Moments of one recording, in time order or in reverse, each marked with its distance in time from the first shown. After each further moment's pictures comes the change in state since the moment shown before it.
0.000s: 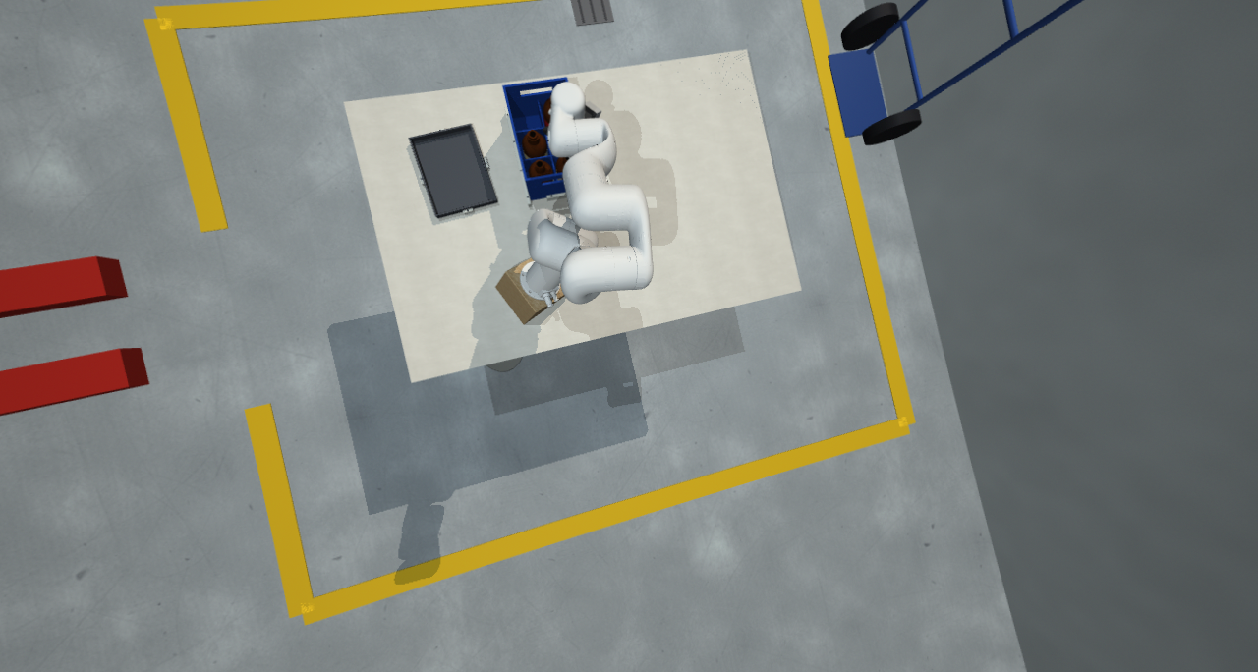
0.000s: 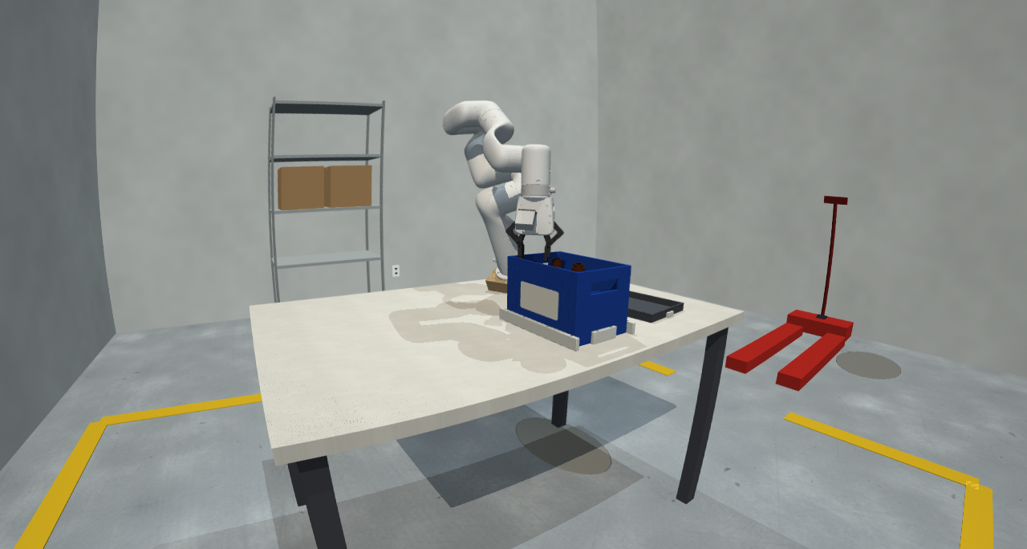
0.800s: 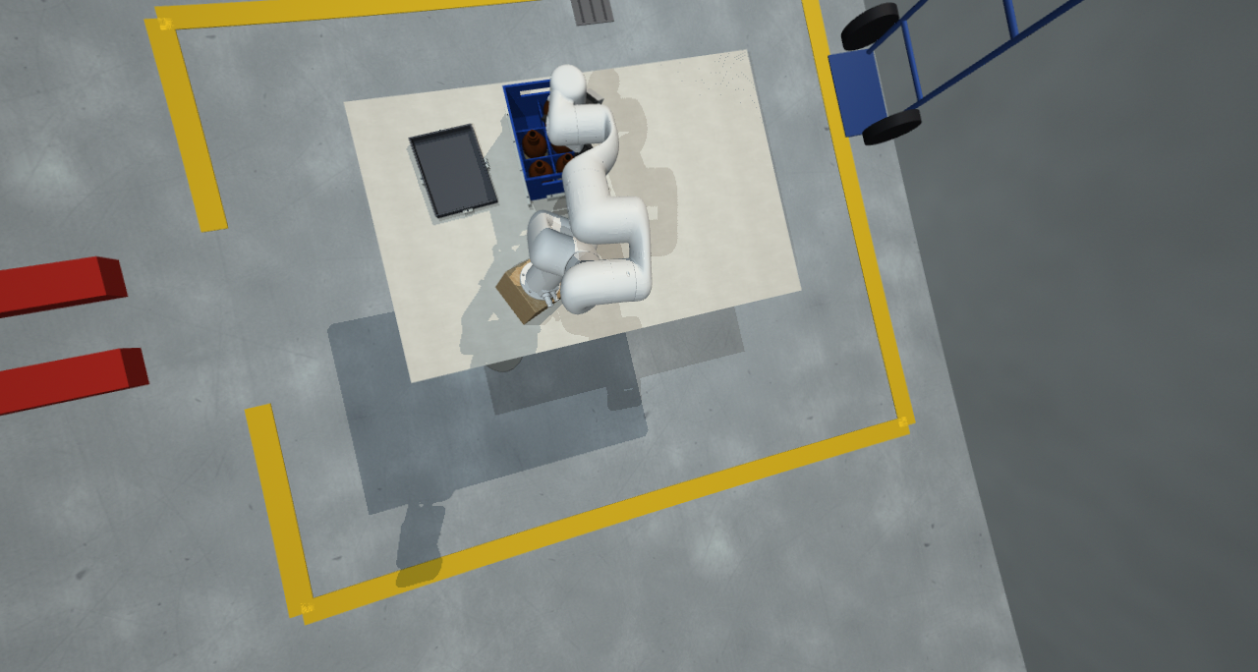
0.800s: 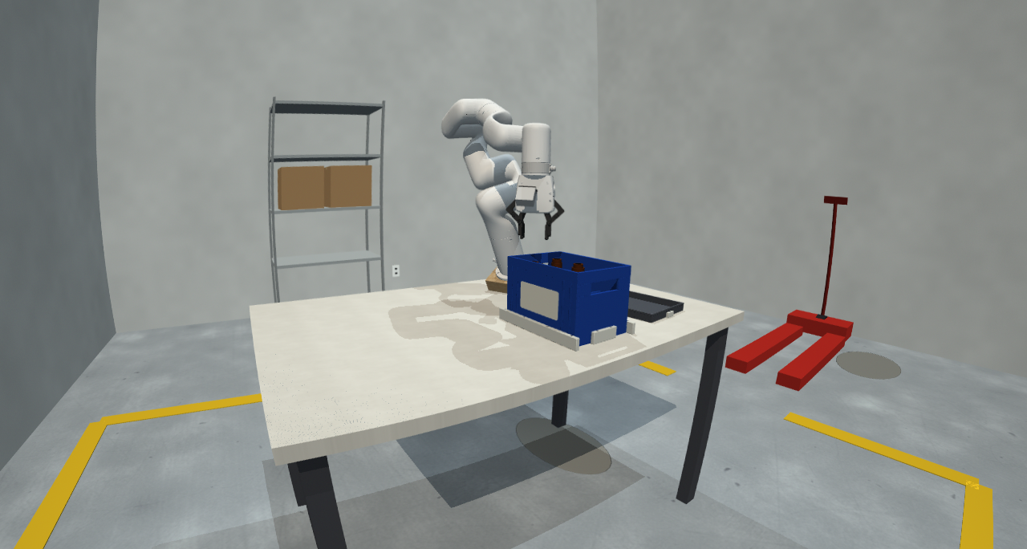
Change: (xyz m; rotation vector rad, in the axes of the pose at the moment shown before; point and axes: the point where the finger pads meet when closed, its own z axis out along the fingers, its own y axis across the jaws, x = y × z) arm 0.000 0.000 -0.057 0.000 0.001 0.000
